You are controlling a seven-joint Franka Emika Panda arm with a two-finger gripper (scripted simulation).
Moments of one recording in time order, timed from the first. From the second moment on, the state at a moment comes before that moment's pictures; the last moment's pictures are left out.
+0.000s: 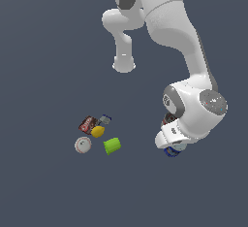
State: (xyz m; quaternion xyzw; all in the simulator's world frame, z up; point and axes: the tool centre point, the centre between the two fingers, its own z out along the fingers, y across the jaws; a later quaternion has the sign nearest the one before) arm 0.104 0.222 0.078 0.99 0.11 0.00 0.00
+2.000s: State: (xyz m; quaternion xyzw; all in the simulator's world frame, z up) arm 0.065 0.116 0.172 0.99 0.11 0.00 0.00
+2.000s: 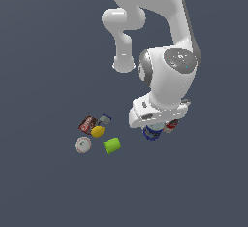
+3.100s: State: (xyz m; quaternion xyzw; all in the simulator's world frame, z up) arm 0.001 -0.076 0.361 0.99 0.11 0.00 0.00
